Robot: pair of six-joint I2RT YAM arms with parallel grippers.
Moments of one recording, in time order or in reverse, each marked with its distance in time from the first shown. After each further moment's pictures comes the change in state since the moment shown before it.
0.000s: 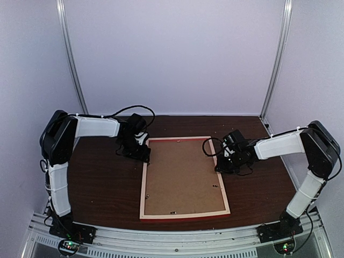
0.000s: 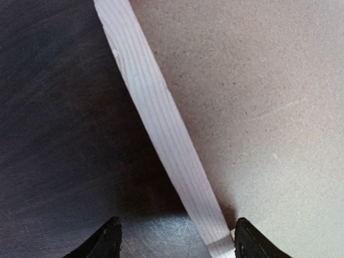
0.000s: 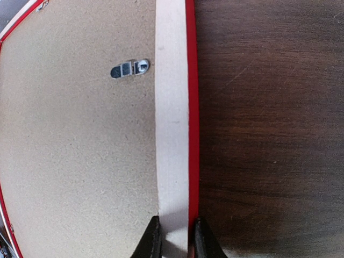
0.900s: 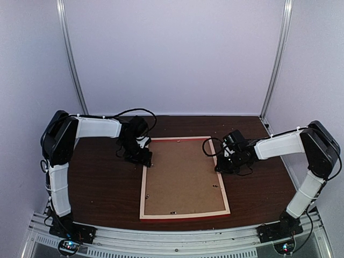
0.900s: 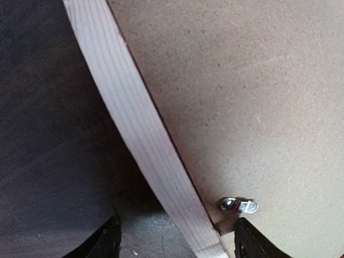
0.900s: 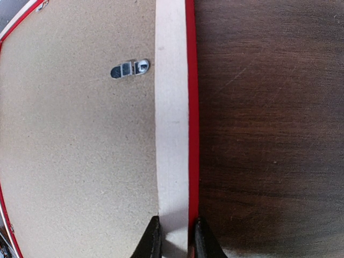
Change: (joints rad) left arm -0.029 0.009 0.012 -0.080 0.072 -0.037; right arm 0.000 0.001 0.000 0.001 0.000 0.001
